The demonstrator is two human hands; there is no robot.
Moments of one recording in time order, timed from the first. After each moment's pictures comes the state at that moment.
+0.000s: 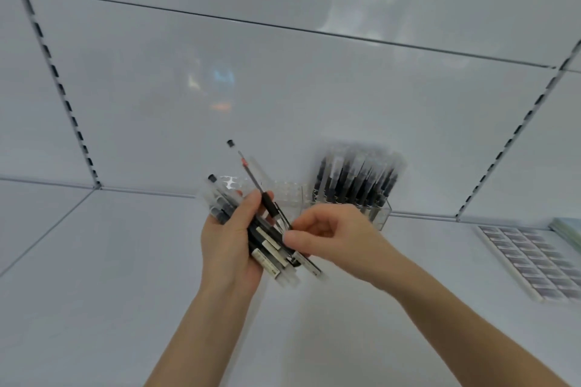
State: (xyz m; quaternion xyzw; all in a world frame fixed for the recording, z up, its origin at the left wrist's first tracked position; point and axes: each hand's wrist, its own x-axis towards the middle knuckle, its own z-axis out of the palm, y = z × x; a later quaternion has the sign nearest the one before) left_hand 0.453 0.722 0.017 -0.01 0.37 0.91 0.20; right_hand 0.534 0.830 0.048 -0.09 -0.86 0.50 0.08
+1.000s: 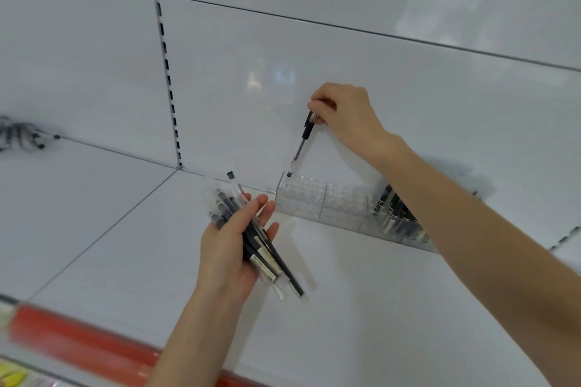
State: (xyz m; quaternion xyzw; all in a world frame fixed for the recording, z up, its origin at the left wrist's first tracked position) left_hand 0.427 0.656 0.005 -0.09 0.36 0.92 0.15; right_hand 0.358 0.835 0.103 0.06 -0.91 0.26 0.31
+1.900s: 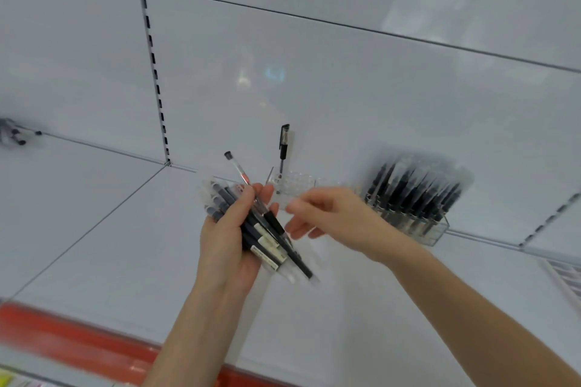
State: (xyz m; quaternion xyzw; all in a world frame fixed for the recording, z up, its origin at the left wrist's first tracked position) left_hand 0.436 0.666 0.009 -0.05 0.30 0.94 0.14; right_hand 0.474 0.798 0.047 -0.03 -0.88 0.48 -0.02
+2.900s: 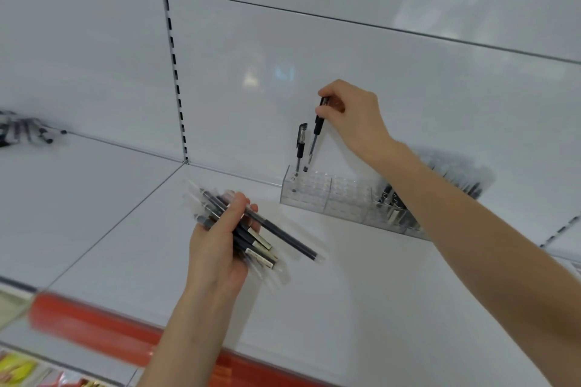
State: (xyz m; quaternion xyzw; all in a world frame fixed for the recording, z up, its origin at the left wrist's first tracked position) left_hand 0.427 0.634 -0.003 -0.08 0.35 0.93 0.10; right_hand 0.375 0.826 0.096 0.02 -0.91 0.26 0.32
